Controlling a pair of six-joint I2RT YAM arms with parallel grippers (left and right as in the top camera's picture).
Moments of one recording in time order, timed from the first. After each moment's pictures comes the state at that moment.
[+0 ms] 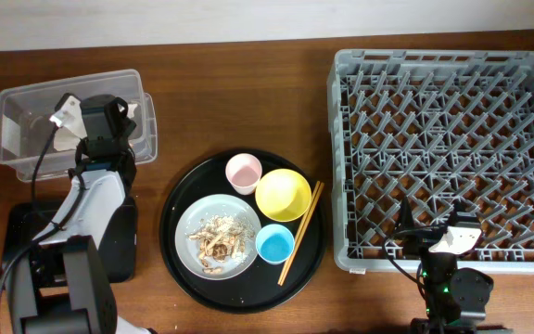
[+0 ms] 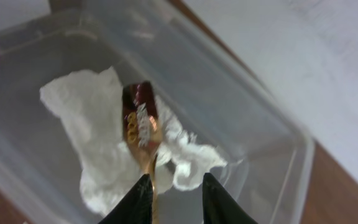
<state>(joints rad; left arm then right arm) 0.09 1.72 1.03 0.08 -0.39 -0.70 -0.13 0.01 0.01 -0.08 -0.03 0.08</state>
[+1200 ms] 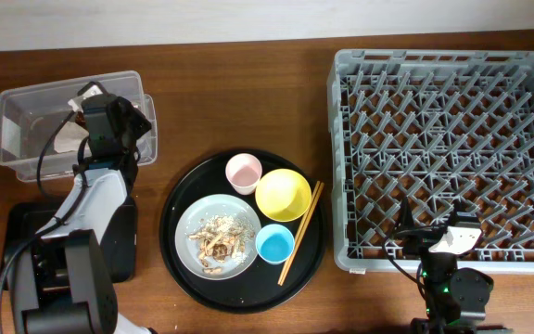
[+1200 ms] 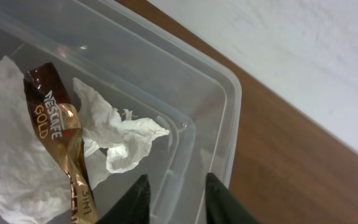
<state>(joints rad) 0.08 1.74 1.03 0.14 -0.12 -0.52 -0.13 0.01 0.01 -0.08 -0.03 0.08</state>
